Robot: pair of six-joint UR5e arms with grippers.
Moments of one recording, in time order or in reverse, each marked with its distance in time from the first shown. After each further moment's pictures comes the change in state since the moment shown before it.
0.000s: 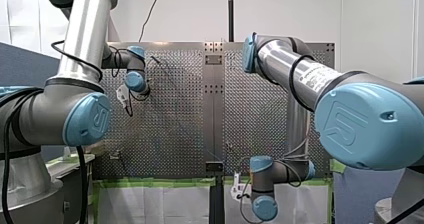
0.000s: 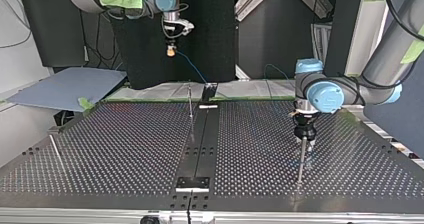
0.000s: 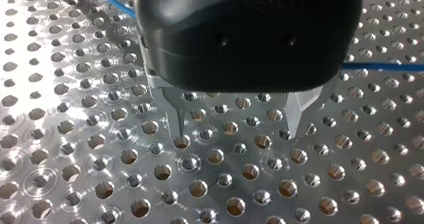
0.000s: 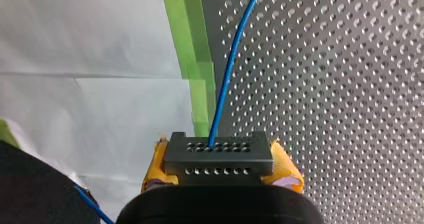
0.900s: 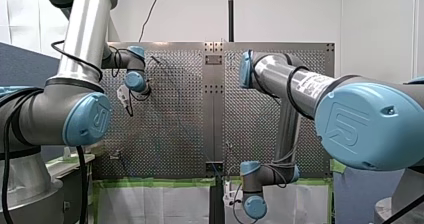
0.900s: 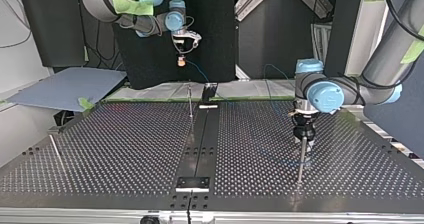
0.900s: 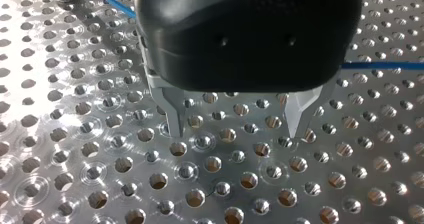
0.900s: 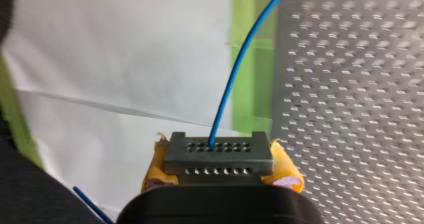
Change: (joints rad) left arm 0.001 0.000 0.000 0.005 0.019 0.004; right arm 0.016 0.106 -0.279 0.279 -0.055 -0.067
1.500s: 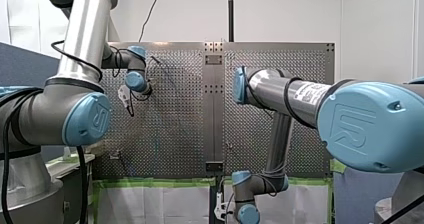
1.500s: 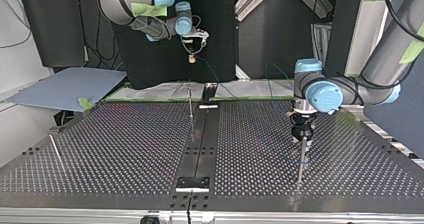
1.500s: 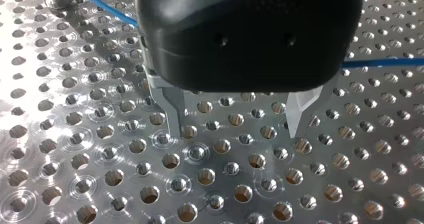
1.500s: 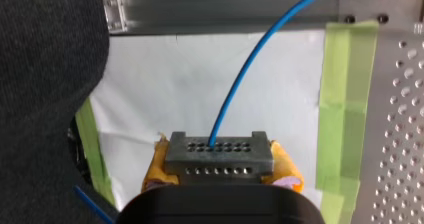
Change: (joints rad) left arm -0.007 0.000 0.000 0.000 0.010 0.005; right arm 0.042 0.134 -0.176 0.175 -0.068 0.057
